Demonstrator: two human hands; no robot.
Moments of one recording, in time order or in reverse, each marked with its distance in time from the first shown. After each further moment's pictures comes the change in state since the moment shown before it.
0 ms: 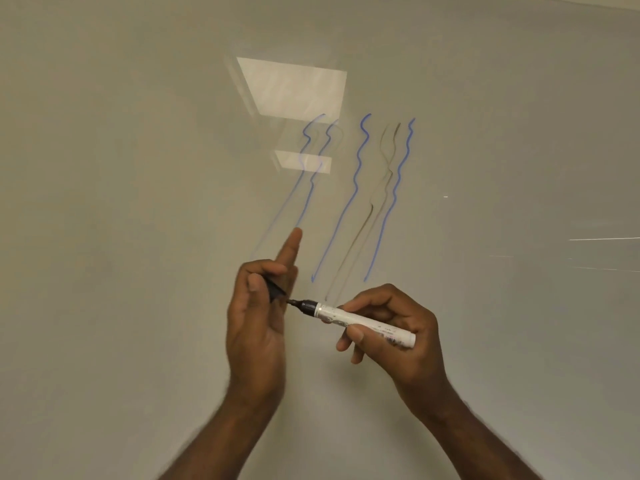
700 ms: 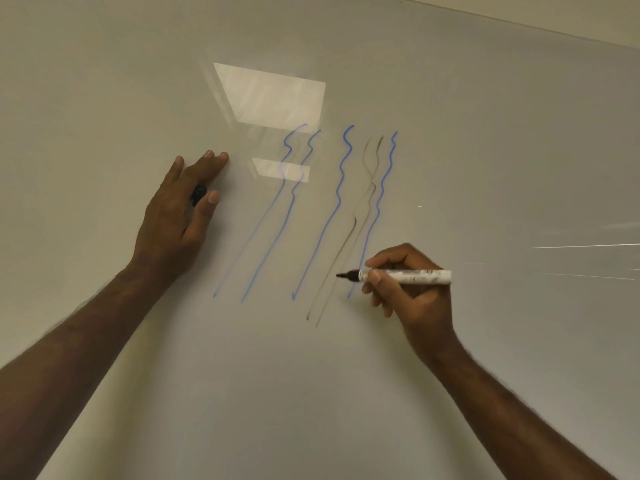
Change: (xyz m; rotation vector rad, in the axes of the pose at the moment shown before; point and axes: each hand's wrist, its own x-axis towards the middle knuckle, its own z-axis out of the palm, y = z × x) left_hand 0.170 0.000 -0.090 1.074 -0.265 0.519; right_hand 0.063 0.007 -0.047 -0.221 0.161 -0.147
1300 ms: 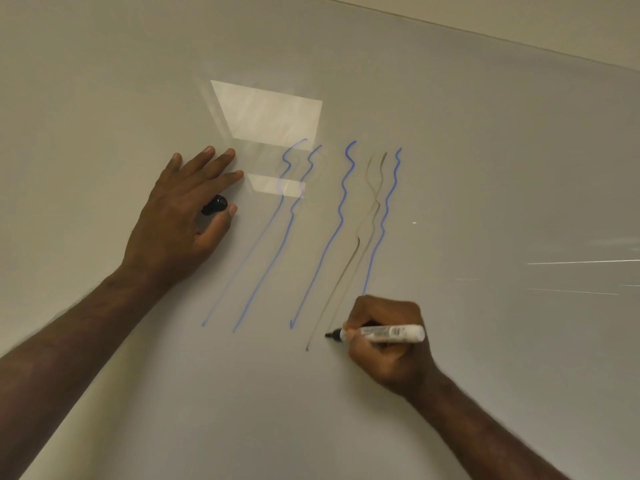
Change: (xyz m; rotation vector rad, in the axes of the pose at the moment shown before) left_hand 0.027 -0.010 0.010 0.226 -0.052 0.158; right_hand 0.002 0.039 0.010 -0.310 -0.213 -0.259
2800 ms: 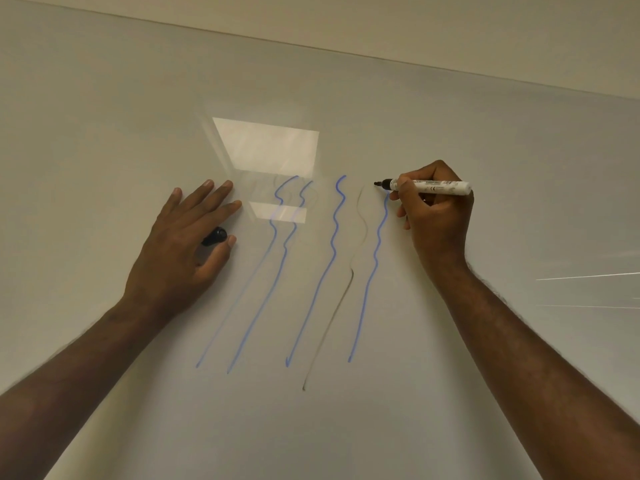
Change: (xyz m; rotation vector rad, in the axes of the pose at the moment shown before) left_hand 0.010 -0.003 0.003 0.026 -0.014 0.026; right_hand 0.158 0.025 -0.071 -0.023 0.599 0.080
